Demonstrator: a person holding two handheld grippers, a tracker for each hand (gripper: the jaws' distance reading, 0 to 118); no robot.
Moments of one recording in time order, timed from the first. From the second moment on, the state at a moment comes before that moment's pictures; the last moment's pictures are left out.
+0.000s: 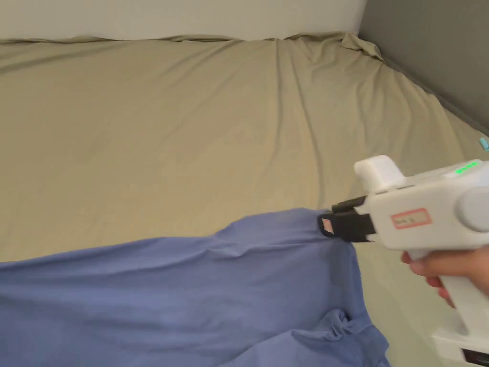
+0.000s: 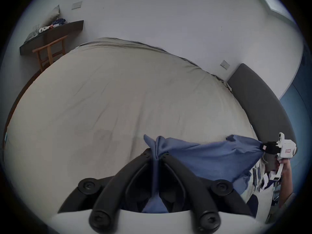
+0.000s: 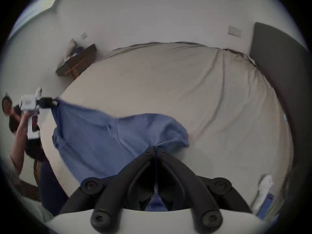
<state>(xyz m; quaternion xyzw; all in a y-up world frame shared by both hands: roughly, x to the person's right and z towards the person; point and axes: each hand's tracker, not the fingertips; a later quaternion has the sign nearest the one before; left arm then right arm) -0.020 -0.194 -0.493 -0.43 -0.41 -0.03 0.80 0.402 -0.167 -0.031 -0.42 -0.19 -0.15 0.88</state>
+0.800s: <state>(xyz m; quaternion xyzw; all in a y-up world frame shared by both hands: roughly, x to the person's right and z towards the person) -0.096 -0.307 -0.427 -0.52 -0.36 -0.09 0.77 0.338 -0.309 0.022 -0.56 -0.24 -0.19 0.77</state>
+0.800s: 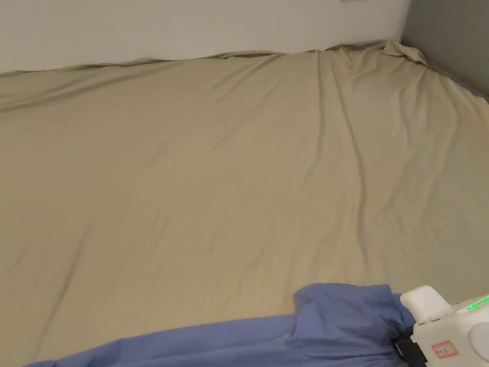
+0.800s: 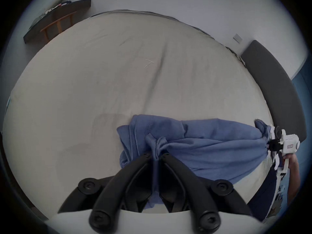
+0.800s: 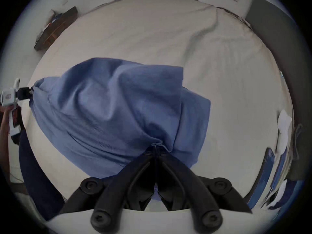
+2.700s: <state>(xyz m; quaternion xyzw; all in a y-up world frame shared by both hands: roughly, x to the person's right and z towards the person) -0.160 -0.292 -0.487 -0.53 -0.44 0.21 0.70 0.249 -0.181 0.026 -0.25 -0.16 -0.37 0.88</state>
